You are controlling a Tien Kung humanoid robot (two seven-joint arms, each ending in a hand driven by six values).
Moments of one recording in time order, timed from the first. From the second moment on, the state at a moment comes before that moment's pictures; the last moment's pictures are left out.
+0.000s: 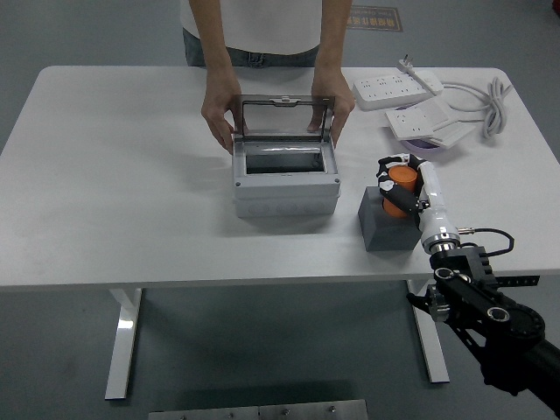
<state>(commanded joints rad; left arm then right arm) -0.15 0.19 -1.60 -0.30 1.54 0.03 0.49 0.37 -0.23 0.87 1.01 -0.87 -0.45 0.43</state>
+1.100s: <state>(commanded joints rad) -0.15 0.19 -1.61 -0.31 1.54 0.04 0.50 0.58 -0.29 0.82 1.04 -1.38 -0.47 0.11</state>
